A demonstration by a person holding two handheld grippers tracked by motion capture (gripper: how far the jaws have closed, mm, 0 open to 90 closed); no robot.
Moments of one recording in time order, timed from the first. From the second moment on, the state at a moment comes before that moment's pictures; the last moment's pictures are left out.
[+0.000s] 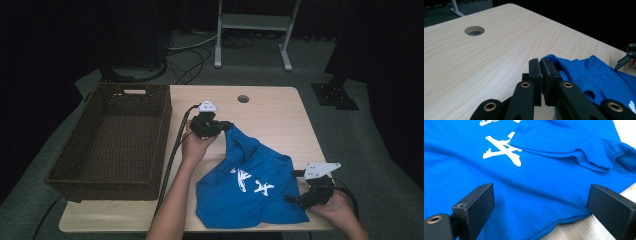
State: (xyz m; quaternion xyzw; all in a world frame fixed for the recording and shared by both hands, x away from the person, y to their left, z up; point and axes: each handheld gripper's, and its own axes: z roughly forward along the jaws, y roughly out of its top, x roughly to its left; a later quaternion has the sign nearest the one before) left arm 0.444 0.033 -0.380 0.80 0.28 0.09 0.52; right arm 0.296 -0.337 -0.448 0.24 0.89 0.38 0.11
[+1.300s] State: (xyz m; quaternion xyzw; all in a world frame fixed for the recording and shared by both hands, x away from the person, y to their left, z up) left arm 0.494 0.067 -0.363 0.78 0.34 0.14 0.51; right arm 0.295 -0.337 -0.449 0.24 0.89 0.38 0.11
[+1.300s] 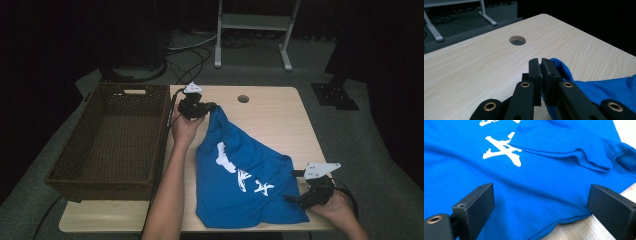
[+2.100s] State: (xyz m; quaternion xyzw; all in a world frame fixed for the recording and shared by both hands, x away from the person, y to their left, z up) left arm 0.464 0.064 -0.373 0.78 0.33 0.14 0.51; right arm 0.295 -0.337 -0.449 0.24 0.89 0.38 0.11
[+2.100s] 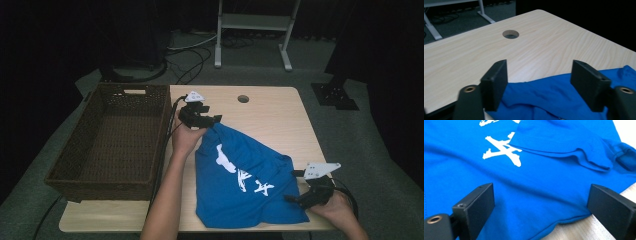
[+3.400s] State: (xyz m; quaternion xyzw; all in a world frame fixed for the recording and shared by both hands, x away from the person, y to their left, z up) left arm 0.361 0.058 -0.429 0.87 0.30 0.11 0.37; right arm 0.295 -0.336 -0.449 0.24 0.89 0.38 0.11
